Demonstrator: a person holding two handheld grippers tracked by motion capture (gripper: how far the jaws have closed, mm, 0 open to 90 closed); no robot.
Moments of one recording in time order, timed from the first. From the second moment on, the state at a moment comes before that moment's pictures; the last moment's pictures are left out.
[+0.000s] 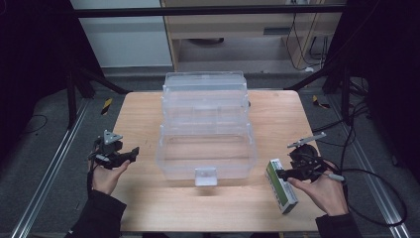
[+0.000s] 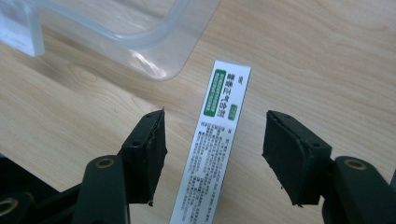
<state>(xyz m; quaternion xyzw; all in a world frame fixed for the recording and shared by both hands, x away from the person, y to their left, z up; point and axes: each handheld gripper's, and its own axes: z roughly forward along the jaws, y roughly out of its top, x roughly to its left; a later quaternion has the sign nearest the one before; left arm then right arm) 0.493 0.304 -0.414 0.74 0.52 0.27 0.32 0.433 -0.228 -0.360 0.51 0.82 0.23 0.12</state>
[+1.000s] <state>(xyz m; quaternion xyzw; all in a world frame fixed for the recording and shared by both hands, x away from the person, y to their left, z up) 0.496 0.303 -0.421 0.75 0.52 0.27 0.30 0.436 -0.223 -0.380 0.53 0.83 0.18 0.07</state>
